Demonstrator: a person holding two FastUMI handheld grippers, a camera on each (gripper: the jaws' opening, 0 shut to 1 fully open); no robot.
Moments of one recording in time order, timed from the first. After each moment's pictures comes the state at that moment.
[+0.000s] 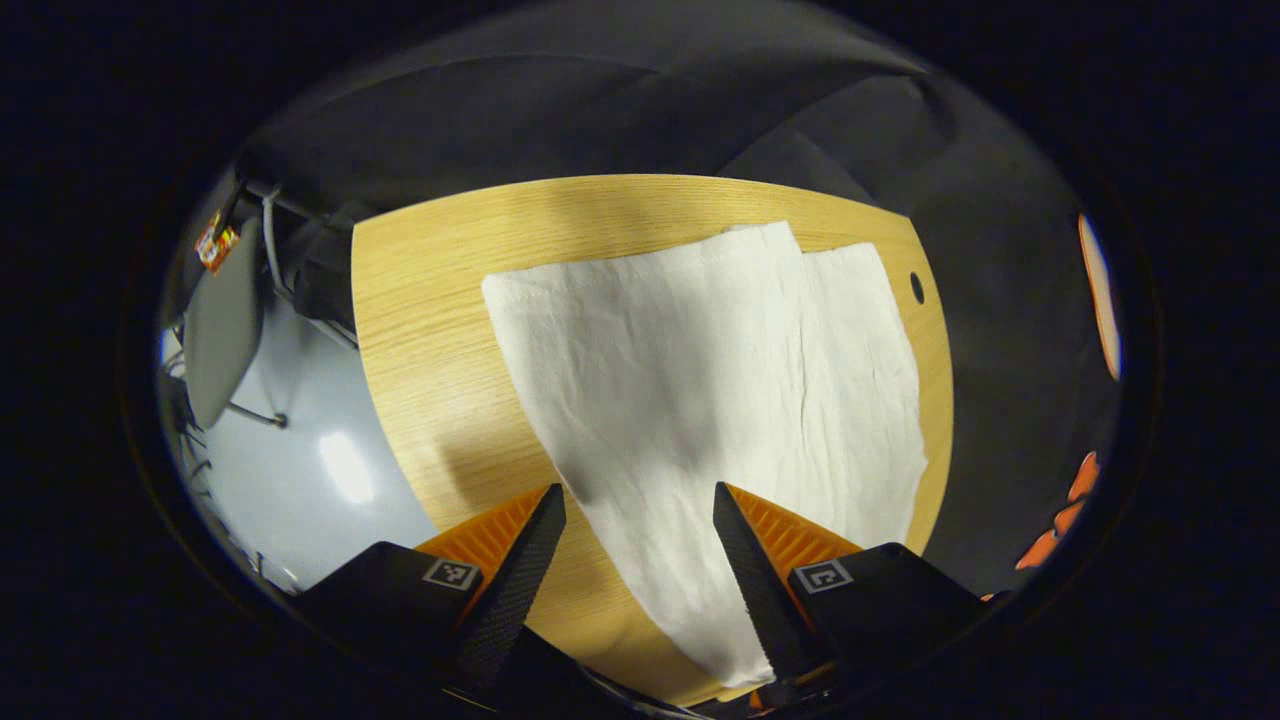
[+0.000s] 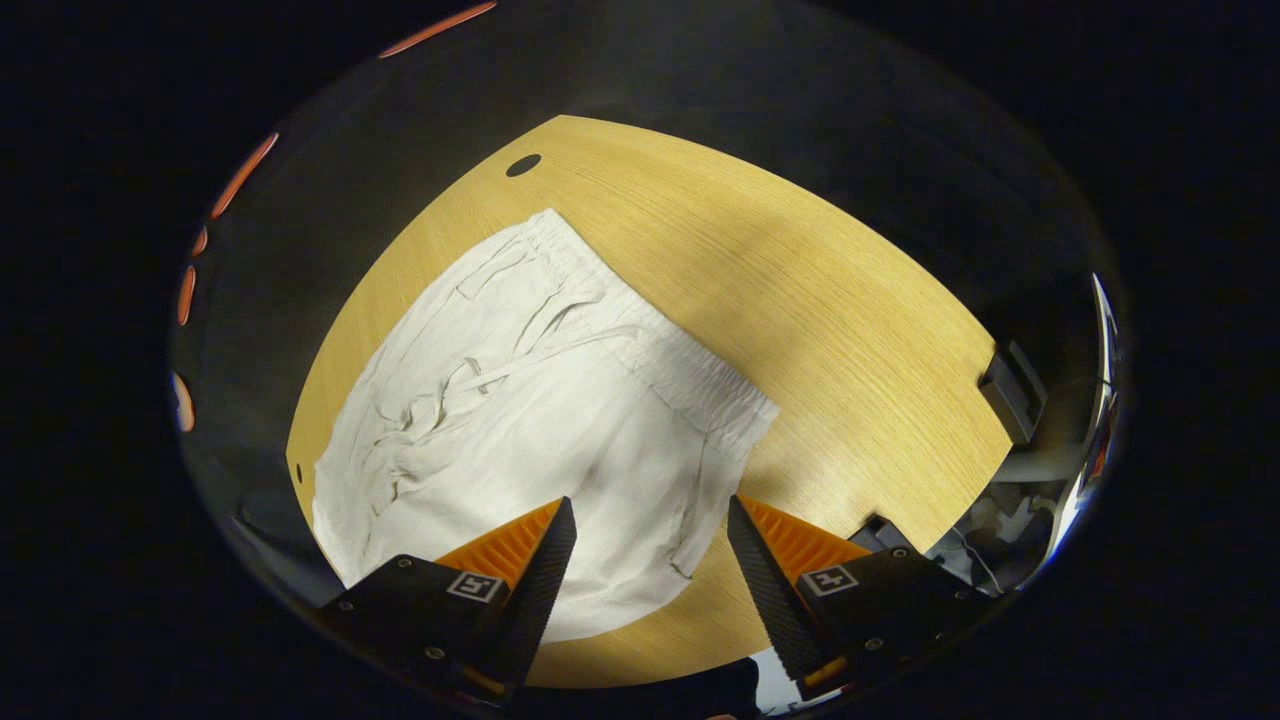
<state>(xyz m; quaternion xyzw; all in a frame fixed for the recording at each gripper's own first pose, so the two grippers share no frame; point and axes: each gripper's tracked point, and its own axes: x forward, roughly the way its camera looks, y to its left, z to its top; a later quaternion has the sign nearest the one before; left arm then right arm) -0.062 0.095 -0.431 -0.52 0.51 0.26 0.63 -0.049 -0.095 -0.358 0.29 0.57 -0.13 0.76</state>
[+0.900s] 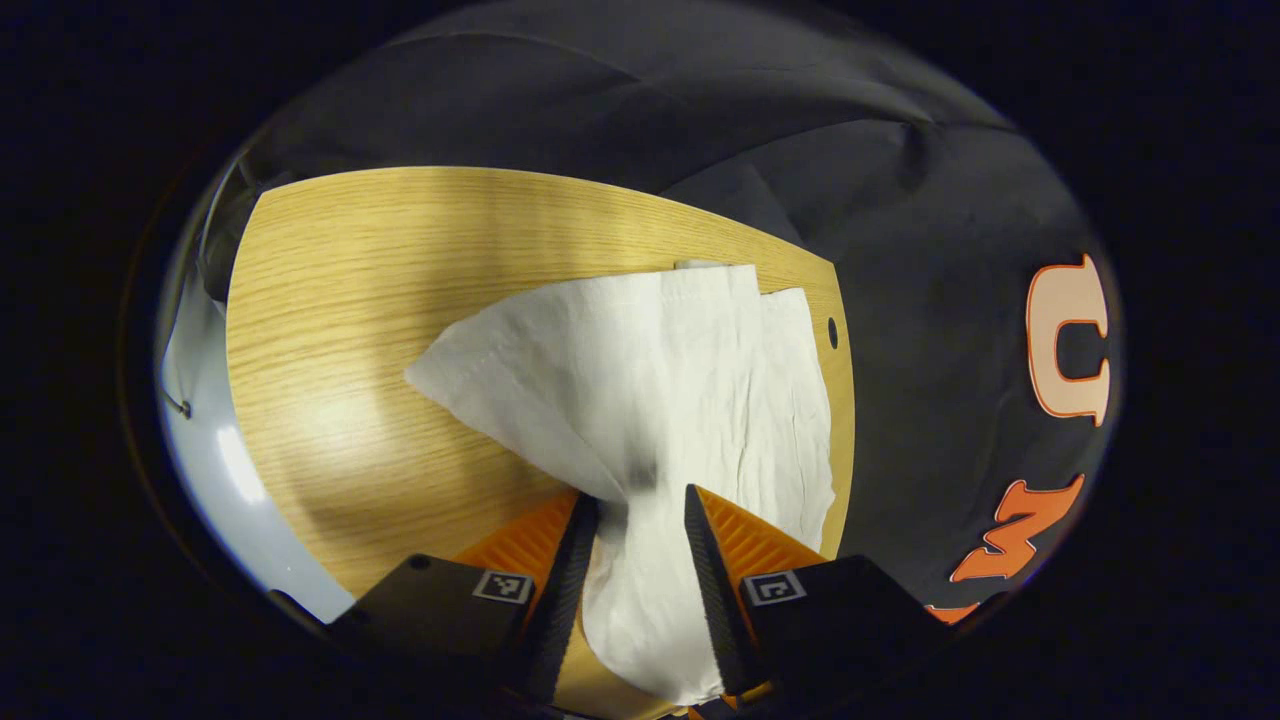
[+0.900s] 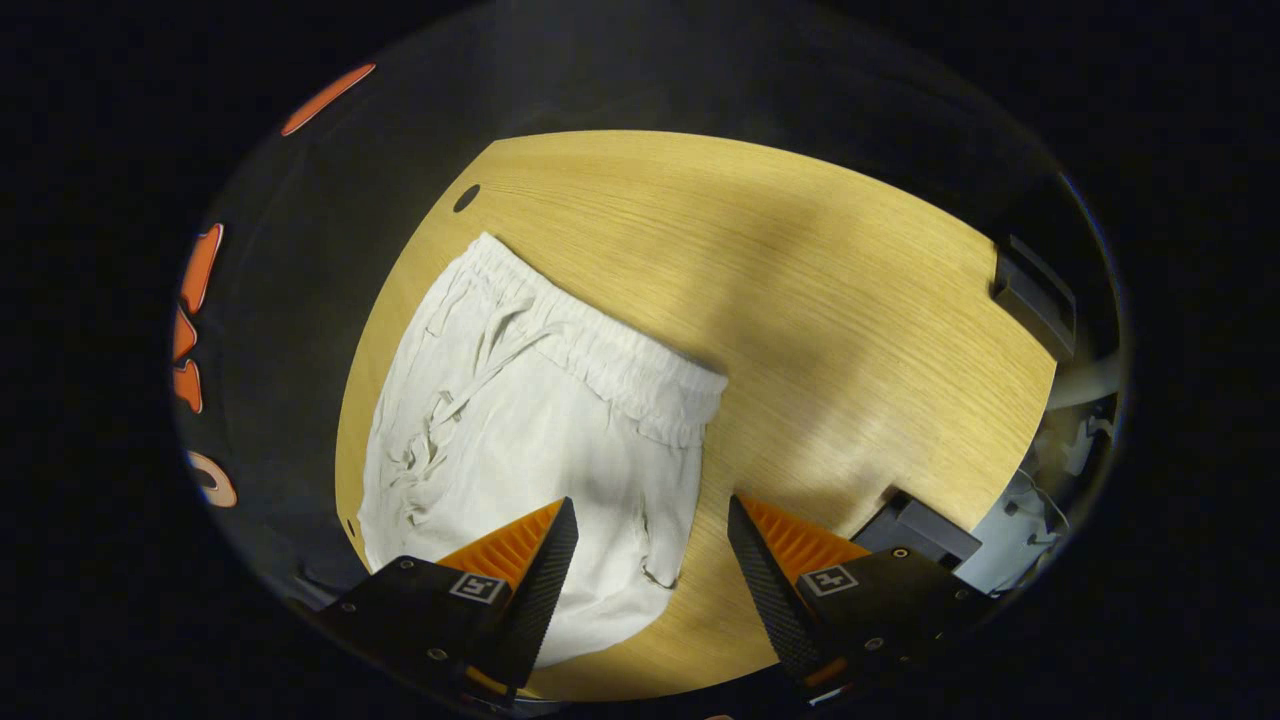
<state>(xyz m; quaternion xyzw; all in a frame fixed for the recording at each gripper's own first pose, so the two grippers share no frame) -0.024 0.110 -0.447 -0.59 0.40 0.19 0.67 -0.062 -0.103 -0.392 0.40 0.53 -0.16 0.73</state>
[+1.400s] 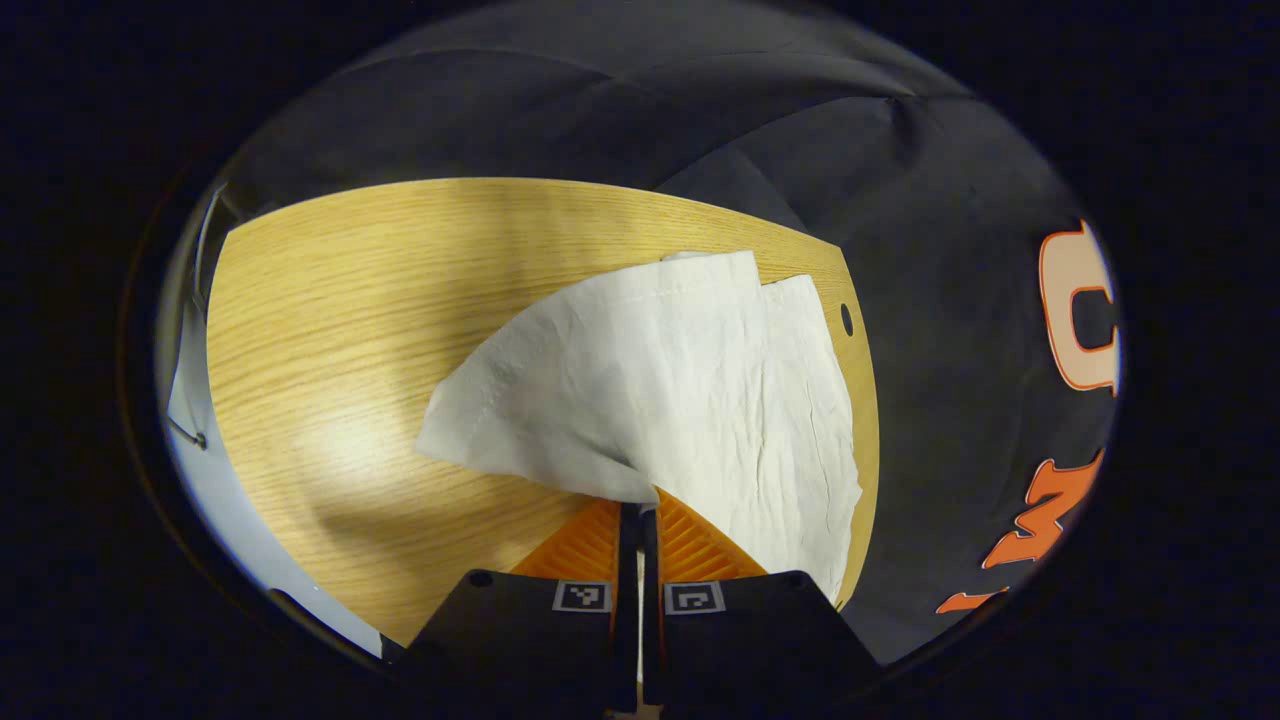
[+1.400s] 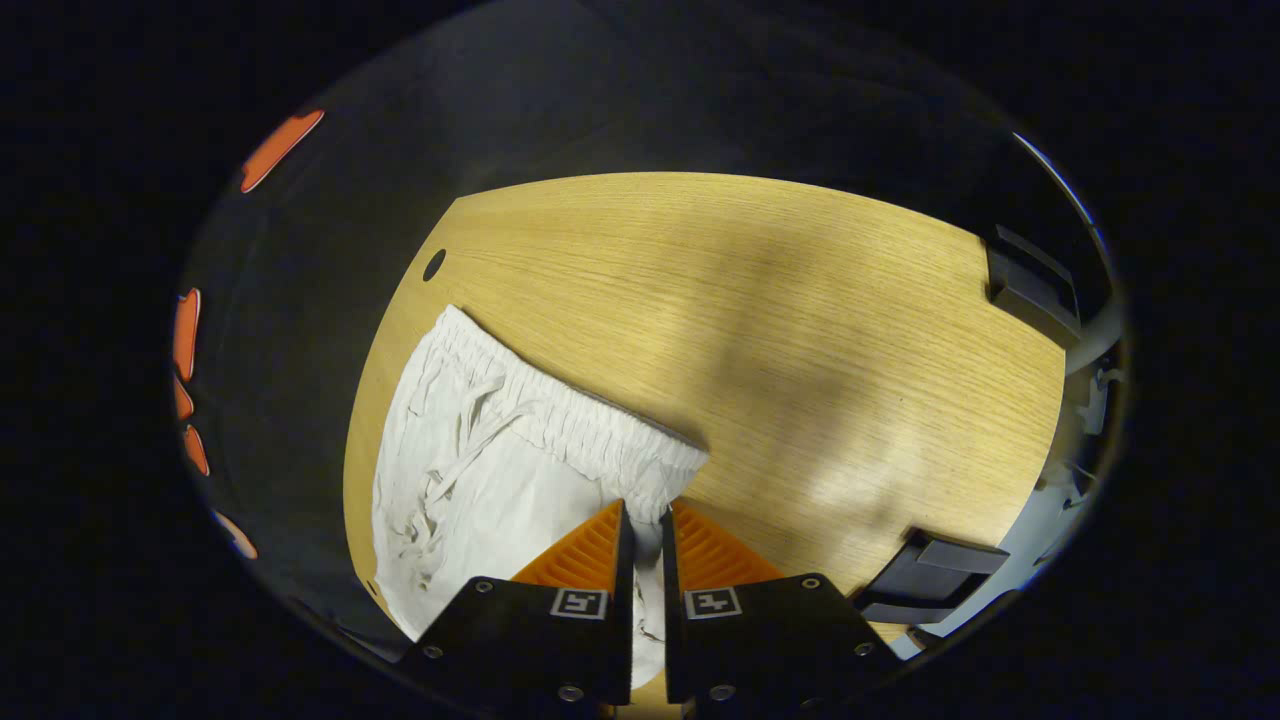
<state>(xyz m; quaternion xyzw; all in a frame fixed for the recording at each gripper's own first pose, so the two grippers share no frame) -0.013 0.113 -0.449 -0.54 0.43 0.19 0.70 -0.035 -0.134 -0.403 0.45 0.46 -0.23 0.73</state>
